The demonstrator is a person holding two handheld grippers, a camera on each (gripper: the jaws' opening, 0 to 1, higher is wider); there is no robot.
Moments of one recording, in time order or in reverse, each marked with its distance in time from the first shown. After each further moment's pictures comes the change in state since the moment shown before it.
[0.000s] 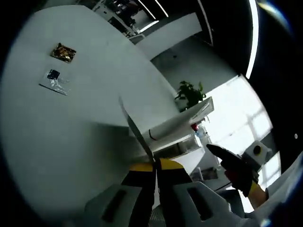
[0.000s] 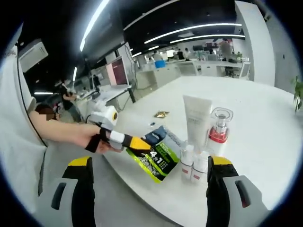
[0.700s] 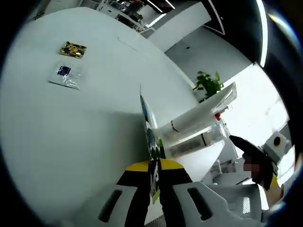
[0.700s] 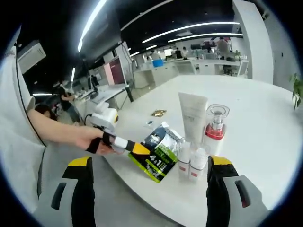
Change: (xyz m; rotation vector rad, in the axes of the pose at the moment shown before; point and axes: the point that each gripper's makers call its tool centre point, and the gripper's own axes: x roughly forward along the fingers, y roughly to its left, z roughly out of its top) left arm 0.005 0.035 -0.011 0.071 0.065 0.187; right arm -0.001 -0.002 -0.004 0.012 0.008 -0.006
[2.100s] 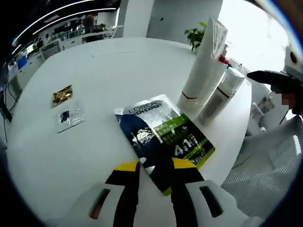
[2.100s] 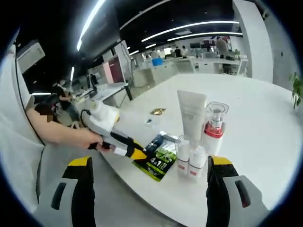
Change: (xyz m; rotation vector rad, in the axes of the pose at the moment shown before) left arm 0.002 0.040 -0.003 0.570 0.123 0.264; right arm 0.000 -0.002 -0.003 0.004 0.013 -0.007
